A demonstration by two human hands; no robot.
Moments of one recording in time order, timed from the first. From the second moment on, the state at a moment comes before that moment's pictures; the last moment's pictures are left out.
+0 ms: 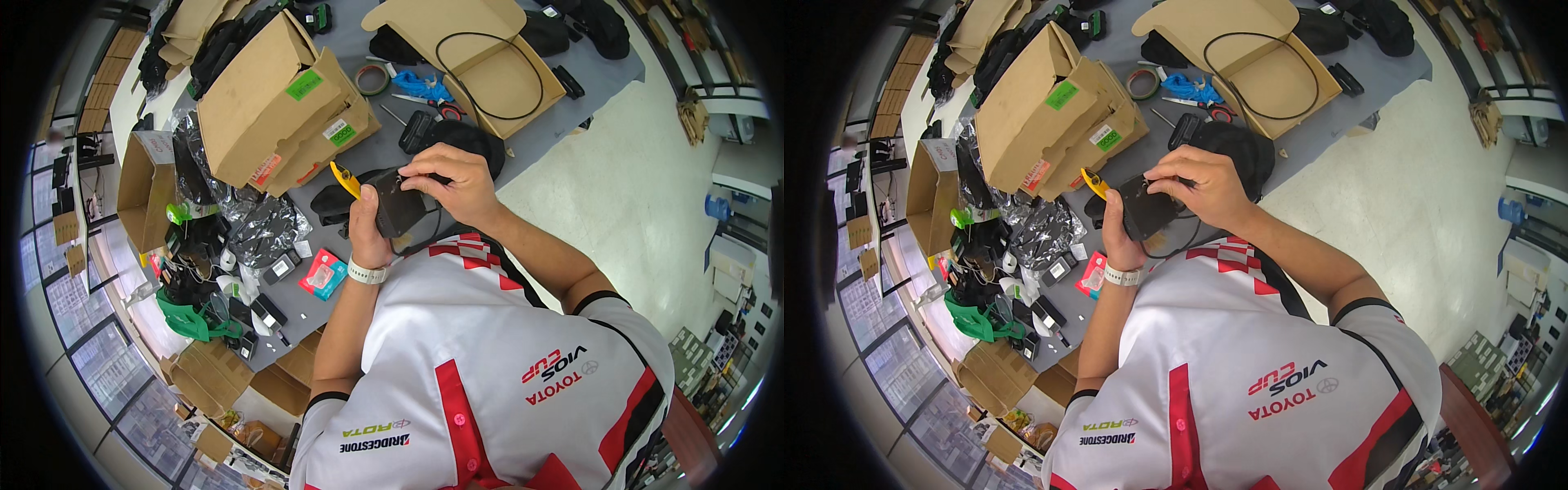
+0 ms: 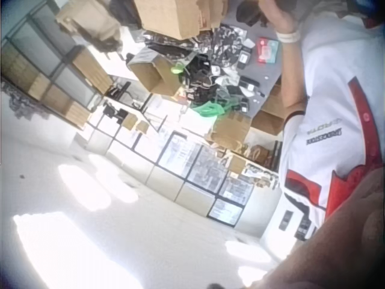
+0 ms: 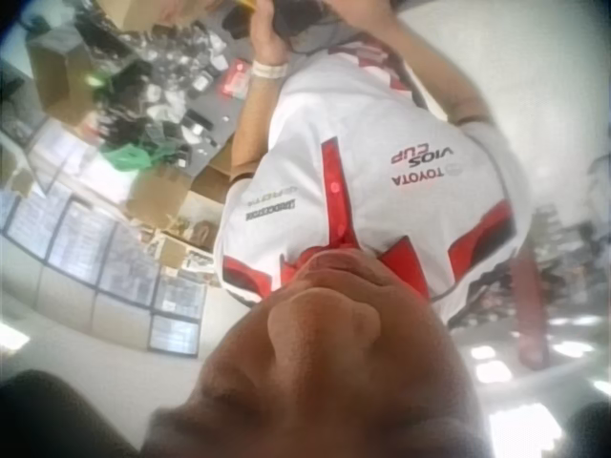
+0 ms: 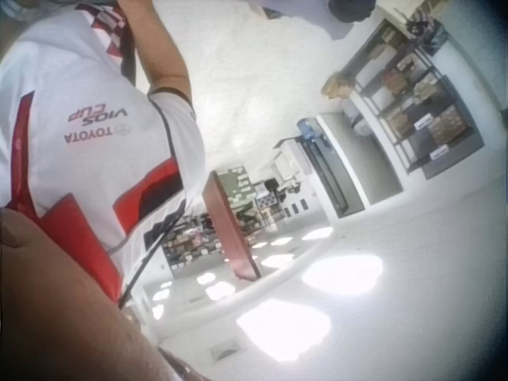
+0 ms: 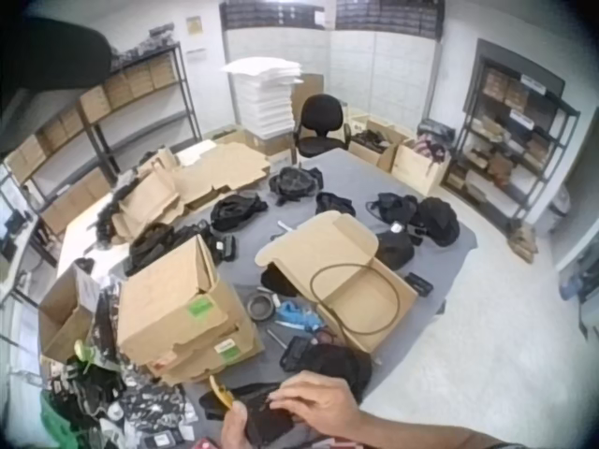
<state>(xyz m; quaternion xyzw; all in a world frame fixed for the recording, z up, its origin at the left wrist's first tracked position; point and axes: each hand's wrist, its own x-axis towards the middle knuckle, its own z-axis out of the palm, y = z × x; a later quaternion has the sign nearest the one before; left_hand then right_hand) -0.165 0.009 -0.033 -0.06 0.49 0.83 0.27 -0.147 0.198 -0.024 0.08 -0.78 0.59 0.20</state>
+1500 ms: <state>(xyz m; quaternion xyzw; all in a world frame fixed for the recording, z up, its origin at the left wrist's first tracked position) -0.173 0.006 -0.035 -0.03 0.53 0.79 0.29 -0.149 0.206 -0.028 0.08 -0.76 0.64 0.11</state>
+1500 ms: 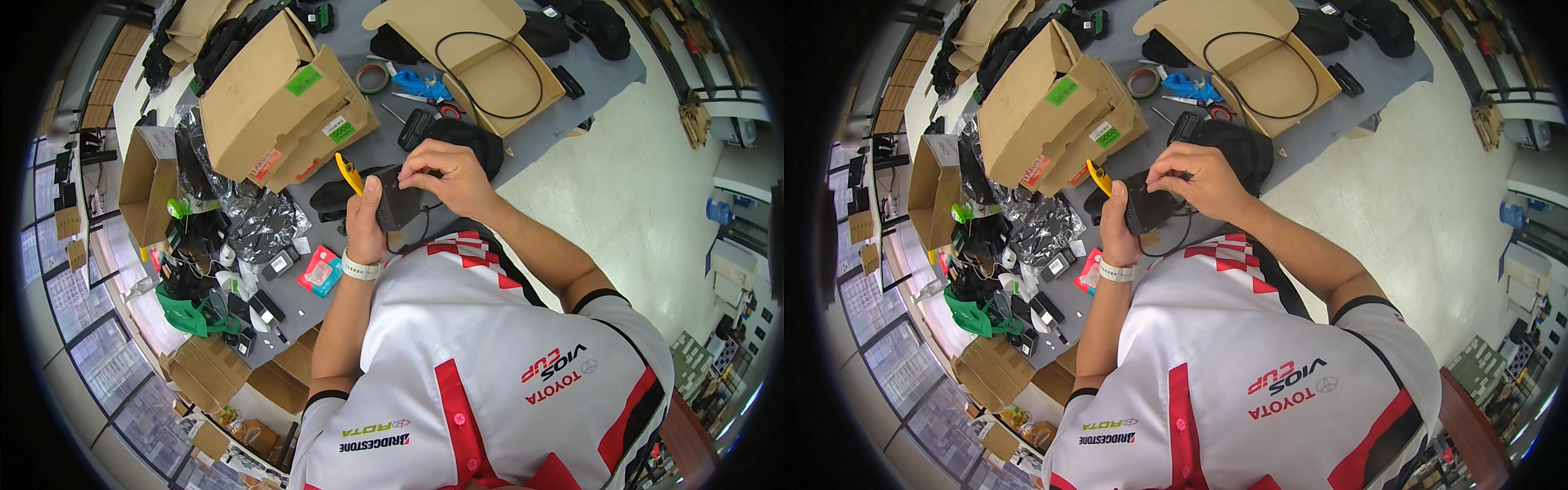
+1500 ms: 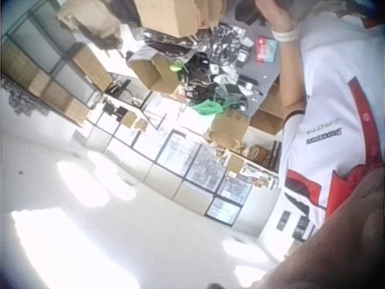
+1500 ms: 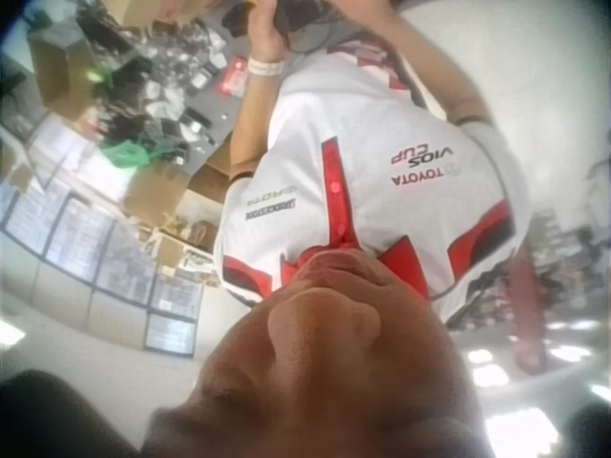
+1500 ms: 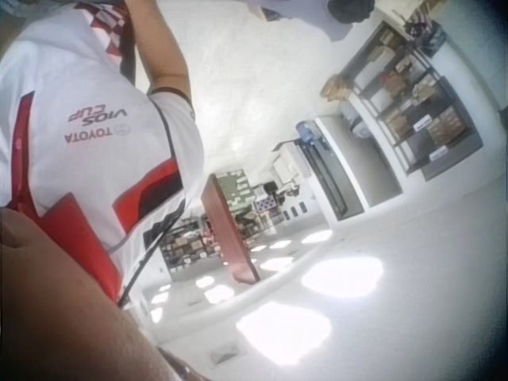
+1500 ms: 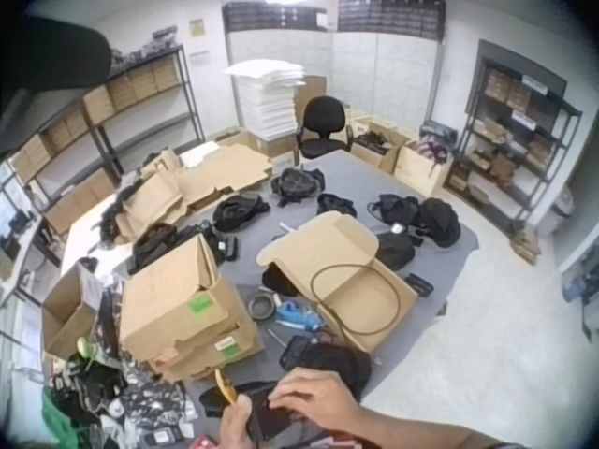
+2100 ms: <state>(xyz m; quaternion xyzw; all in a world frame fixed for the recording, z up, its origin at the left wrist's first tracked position) -0.178 -0.036 -0.043 -0.09 0.46 0.83 0.30 -0.288 0.306 -0.142 0.01 -0.97 0.25 0.04</state>
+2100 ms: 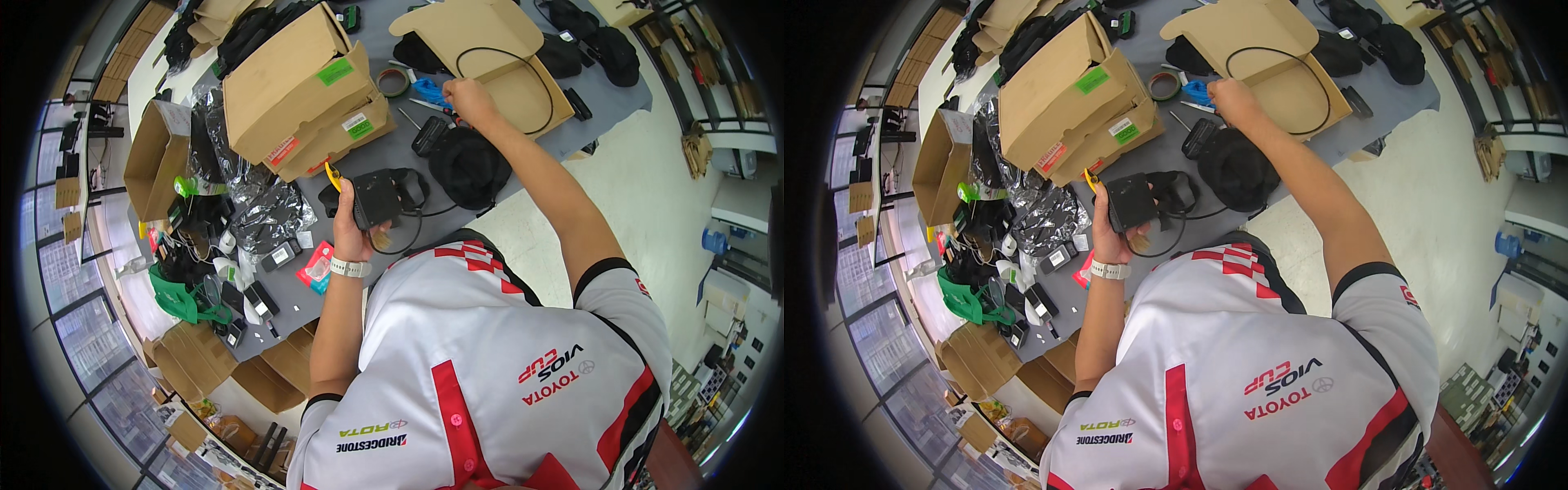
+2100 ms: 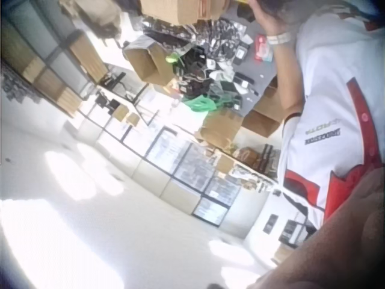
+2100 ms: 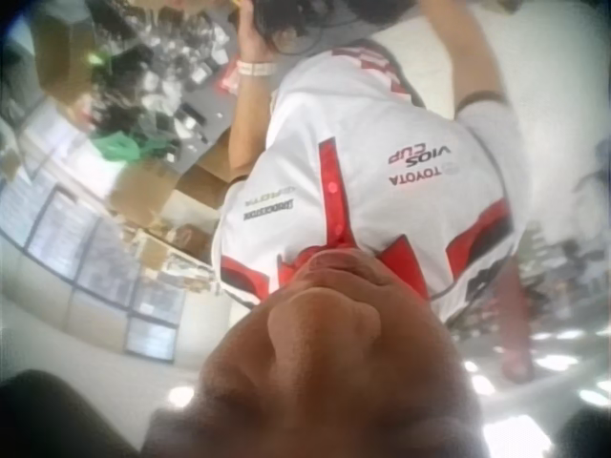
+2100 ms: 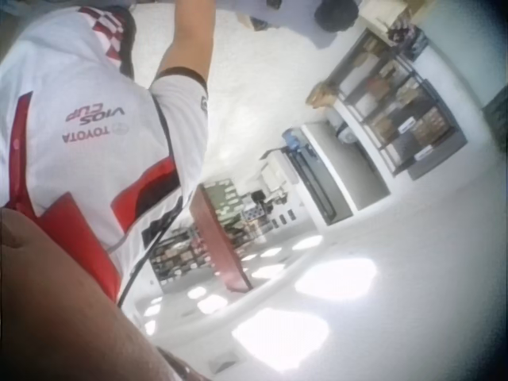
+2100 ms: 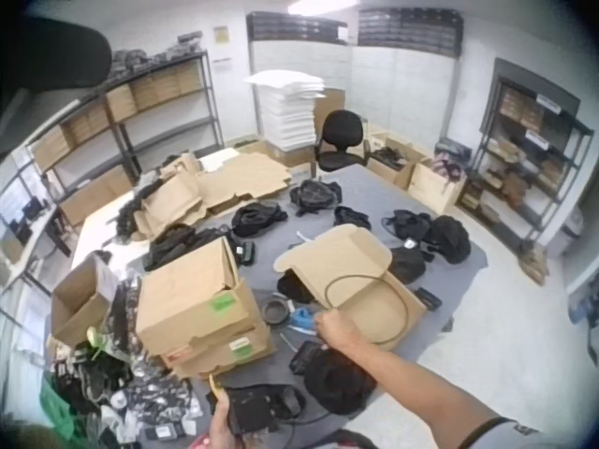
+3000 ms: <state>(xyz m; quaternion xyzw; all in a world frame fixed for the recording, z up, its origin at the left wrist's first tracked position) -0.118 -0.050 -0.044 0.09 0.89 0.45 0.00 -0.281 0.287 -0.149 -0.03 -0.92 0.38 -0.05</state>
